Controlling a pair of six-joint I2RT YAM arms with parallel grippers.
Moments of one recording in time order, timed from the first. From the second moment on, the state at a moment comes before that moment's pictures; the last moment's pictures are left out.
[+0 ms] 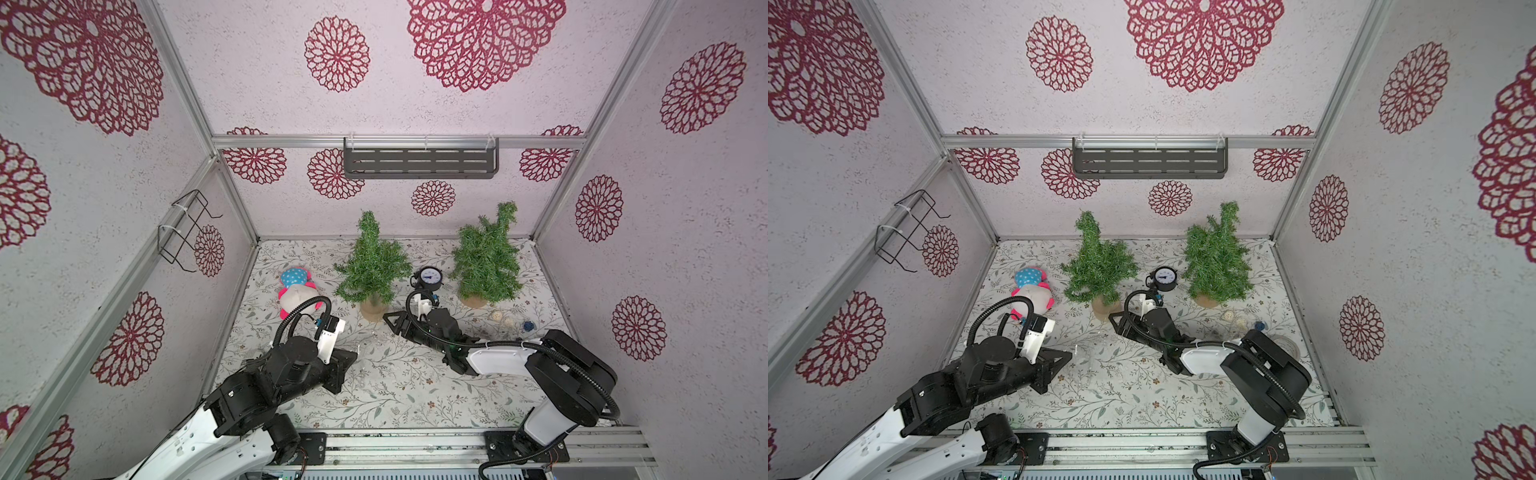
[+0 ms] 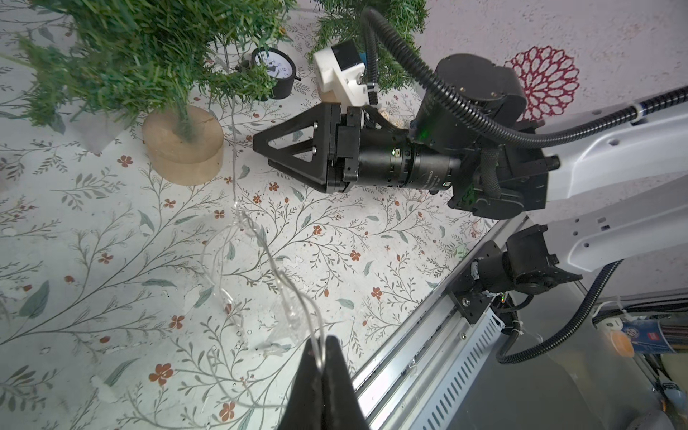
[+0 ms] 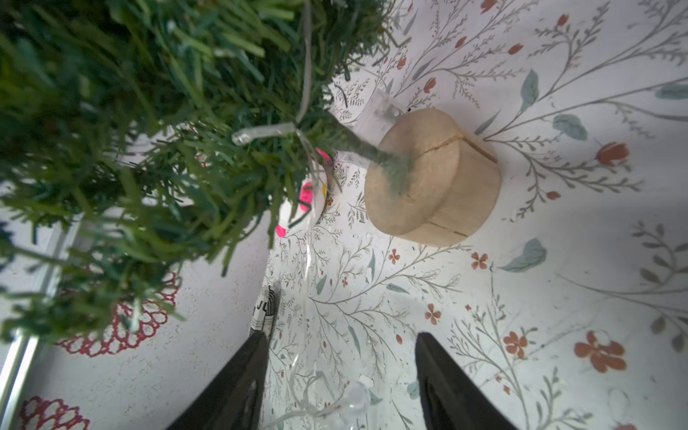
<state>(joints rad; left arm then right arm) -0.90 0.63 0.82 -0.78 -0.03 -0.49 0.84 1.63 0.68 0.66 -0.11 1.08</state>
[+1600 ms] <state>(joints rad) -0.96 0.42 0.96 -0.83 -0.51 -0.32 0.67 1.44 0.60 0.47 0.18 1.06</state>
